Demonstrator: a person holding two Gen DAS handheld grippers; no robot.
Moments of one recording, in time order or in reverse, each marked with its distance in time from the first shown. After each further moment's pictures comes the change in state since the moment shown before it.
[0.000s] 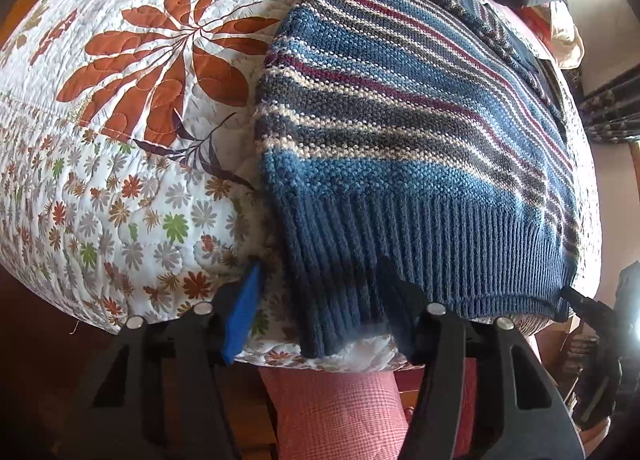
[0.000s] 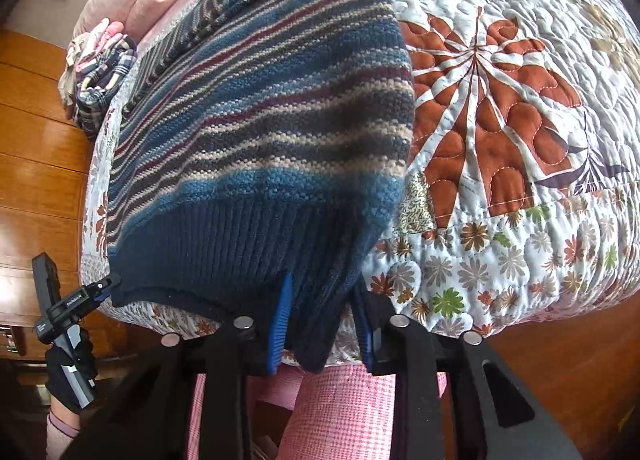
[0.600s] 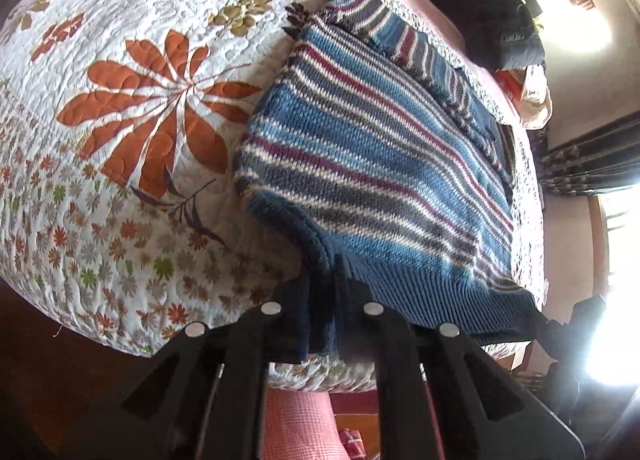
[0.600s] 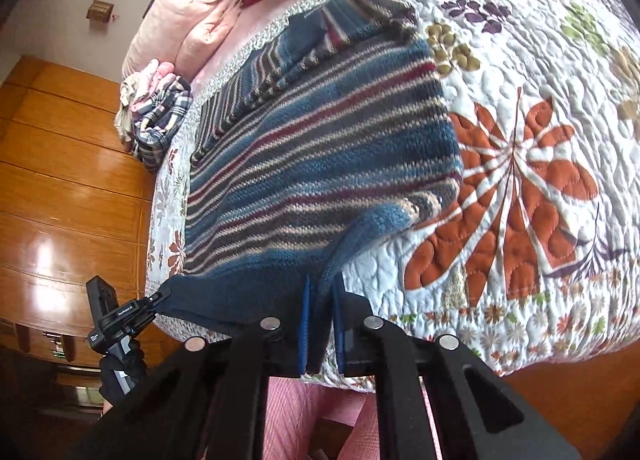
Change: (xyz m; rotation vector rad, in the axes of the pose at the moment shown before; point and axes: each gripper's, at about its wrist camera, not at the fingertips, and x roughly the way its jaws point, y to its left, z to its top) left arm -0.055 0.004 0.031 -0.097 -0.138 -0.174; right arm -0.055 0.010 0.050 0.011 -0.084 0.218
